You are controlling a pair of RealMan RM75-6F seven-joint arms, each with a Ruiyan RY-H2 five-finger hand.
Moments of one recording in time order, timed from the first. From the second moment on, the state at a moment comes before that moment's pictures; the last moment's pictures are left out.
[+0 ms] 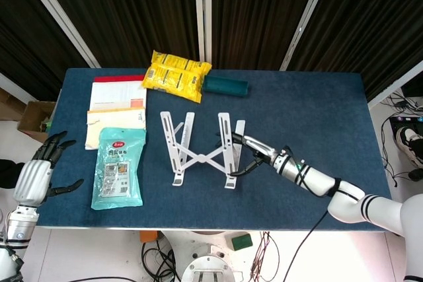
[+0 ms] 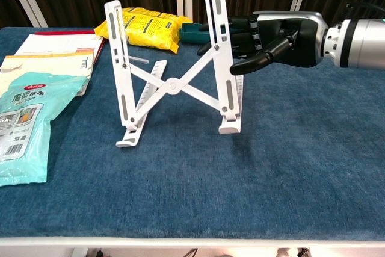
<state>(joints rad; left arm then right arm) -0.17 -1.14 -0.05 -1.62 1.55 1.46 -0.24 0.92 -1.41 -0.03 -1.26 -1.79 0.96 1.54</state>
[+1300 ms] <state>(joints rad) -0.26 -1.14 -0.04 -1.58 1.55 1.34 -0.36 0.77 -1.47 -0.21 -1.43 -1.74 1.14 1.66</state>
